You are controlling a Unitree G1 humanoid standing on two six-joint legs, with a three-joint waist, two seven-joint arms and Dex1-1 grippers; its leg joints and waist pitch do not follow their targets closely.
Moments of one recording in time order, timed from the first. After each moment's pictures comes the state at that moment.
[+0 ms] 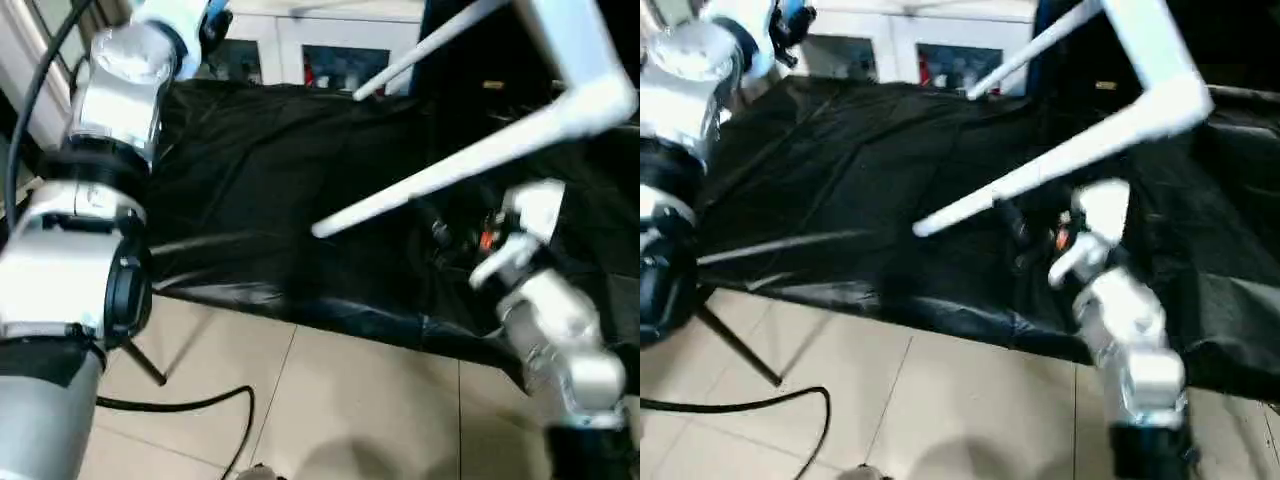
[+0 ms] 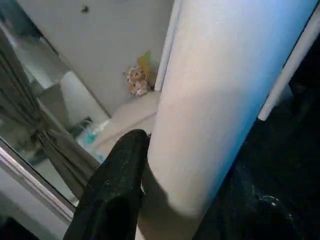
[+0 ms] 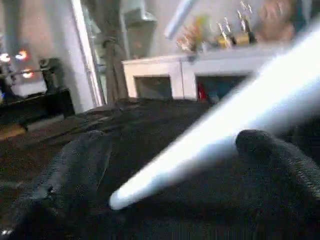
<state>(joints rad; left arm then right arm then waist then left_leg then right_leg) -1.33 0.41 0.06 1.00 0.23 0.10 -0.32 -0.23 -0.18 -0.13 -0.01 0.37 0.21 0.38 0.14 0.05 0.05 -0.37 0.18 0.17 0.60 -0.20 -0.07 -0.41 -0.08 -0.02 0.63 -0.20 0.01</state>
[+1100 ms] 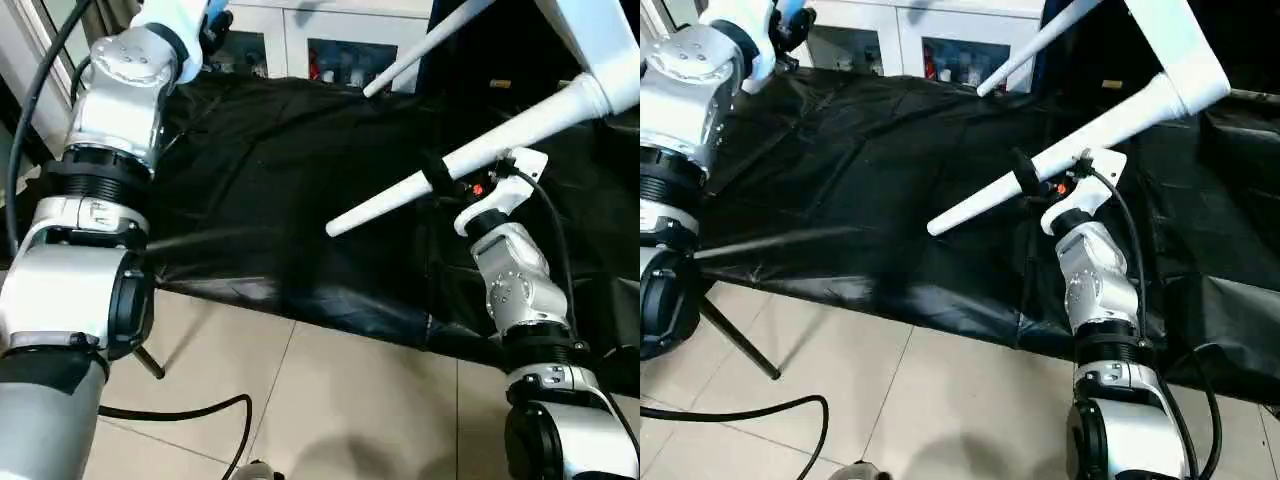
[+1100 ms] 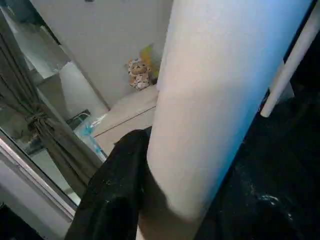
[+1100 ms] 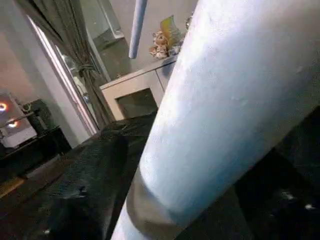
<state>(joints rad) -1.28 0.42 0.06 0.89 0.21 0.17 -0.32 -0.69 -0.15 -0.28 0.67 0.43 -0.01 0.45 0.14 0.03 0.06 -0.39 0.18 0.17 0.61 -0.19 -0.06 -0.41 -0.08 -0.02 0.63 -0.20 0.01</state>
